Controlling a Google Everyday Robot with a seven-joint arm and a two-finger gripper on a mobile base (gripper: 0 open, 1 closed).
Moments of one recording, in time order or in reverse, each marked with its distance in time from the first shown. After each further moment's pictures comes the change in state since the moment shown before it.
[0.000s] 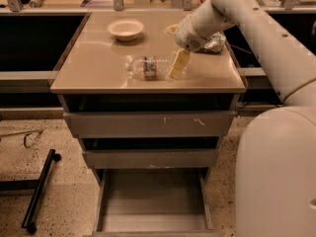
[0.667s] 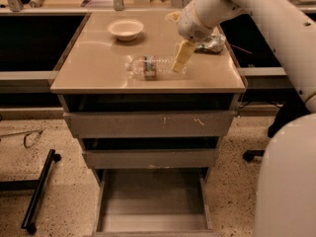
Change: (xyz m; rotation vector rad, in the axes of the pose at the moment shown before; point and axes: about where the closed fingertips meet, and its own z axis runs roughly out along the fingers) arm -0.028 0.007 -0.040 0.067 0.038 -0.087
